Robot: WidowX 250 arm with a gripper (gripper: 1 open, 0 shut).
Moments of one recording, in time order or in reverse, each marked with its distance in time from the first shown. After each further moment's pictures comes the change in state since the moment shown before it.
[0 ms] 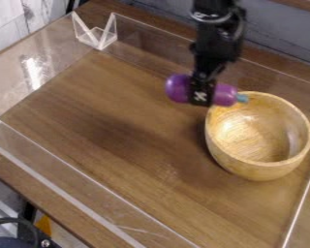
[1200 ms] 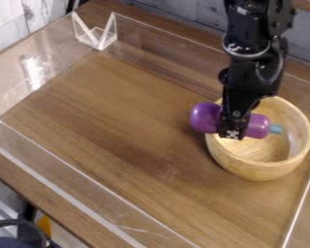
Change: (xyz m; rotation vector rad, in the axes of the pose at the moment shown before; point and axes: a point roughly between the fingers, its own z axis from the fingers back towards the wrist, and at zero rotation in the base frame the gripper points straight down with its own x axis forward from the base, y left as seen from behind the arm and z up) arm 0.029 -0.037 -0.004 0.025 -0.022 0.022
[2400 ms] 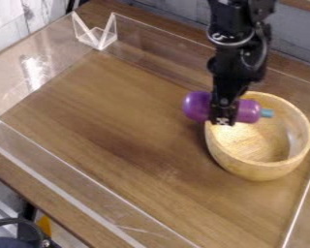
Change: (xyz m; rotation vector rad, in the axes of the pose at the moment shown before) arm -0.025 0.022 0.006 0.057 -0.025 0.075
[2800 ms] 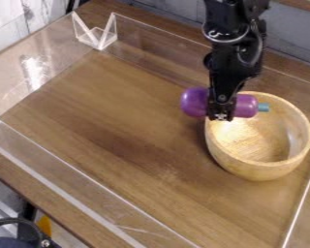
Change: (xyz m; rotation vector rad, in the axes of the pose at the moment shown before) arm 0.002 0.004 -0.001 0.023 -0.009 0.023
